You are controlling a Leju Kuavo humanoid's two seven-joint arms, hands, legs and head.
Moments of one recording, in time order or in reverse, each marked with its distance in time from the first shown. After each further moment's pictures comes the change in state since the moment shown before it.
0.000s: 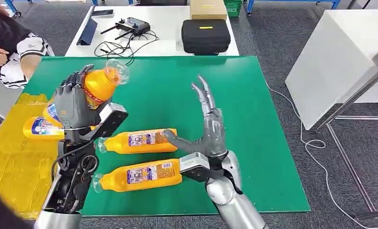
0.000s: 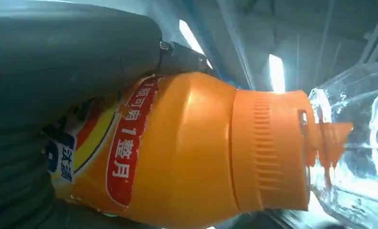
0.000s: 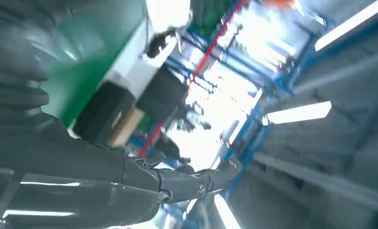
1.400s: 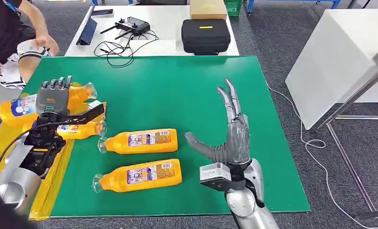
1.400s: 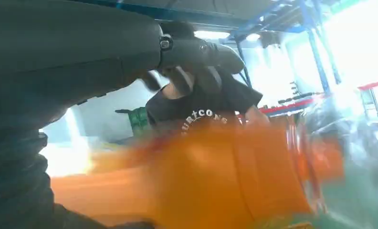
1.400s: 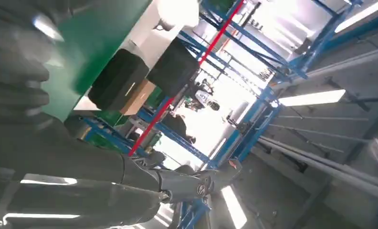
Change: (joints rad) left arm -0.346 0.282 -0.027 0.703 -0.362 -0.287 0.230; right arm 0.097 -0.055 -0.069 -0.175 0.117 0.064 0.071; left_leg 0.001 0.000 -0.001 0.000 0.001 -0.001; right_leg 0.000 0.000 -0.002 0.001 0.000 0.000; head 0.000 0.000
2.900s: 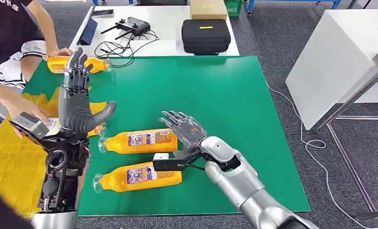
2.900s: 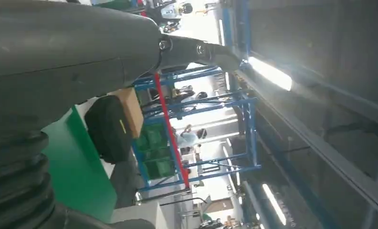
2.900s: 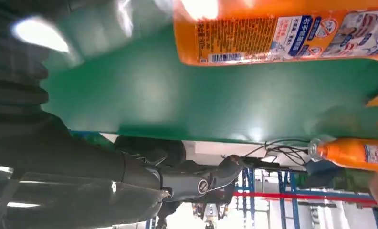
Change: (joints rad) left arm 0.370 -0.346 0.159 -0.827 1.472 -0.592 -0.678; right arm -0.408 -0.010 0.202 0.721 0.458 0.377 0.198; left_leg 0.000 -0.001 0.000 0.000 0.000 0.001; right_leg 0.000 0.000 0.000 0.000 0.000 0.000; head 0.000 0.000
